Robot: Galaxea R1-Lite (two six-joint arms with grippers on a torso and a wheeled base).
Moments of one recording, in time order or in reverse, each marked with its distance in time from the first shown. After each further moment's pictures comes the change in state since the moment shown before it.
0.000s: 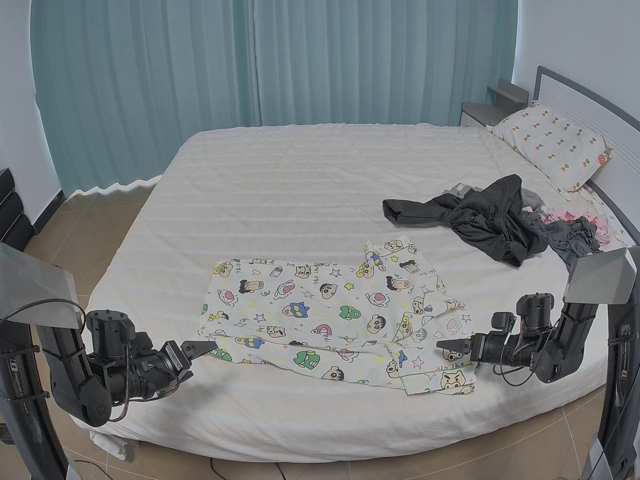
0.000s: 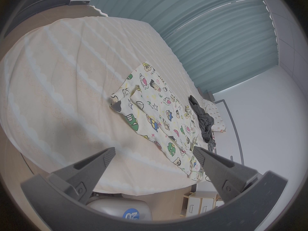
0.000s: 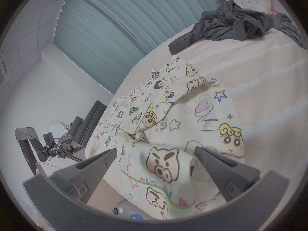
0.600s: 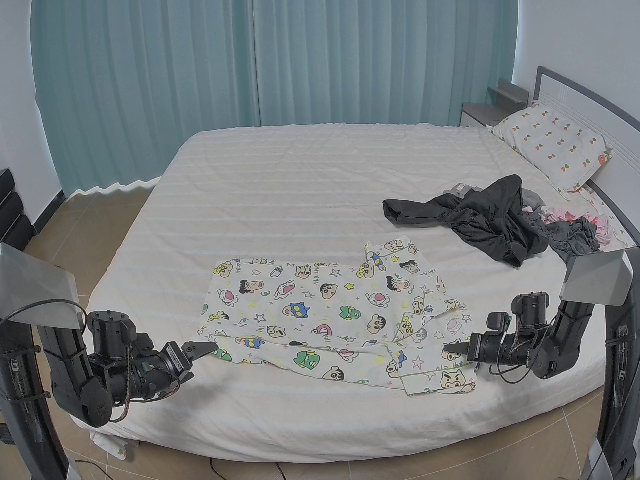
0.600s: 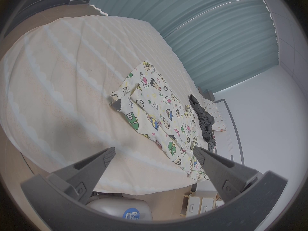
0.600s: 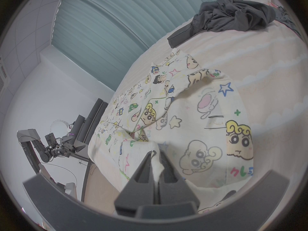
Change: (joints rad) left arm -0.001 0.004 0.000 0.000 0.001 0.000; right arm 0.003 0.003 -0.037 0.038 0.035 0.003
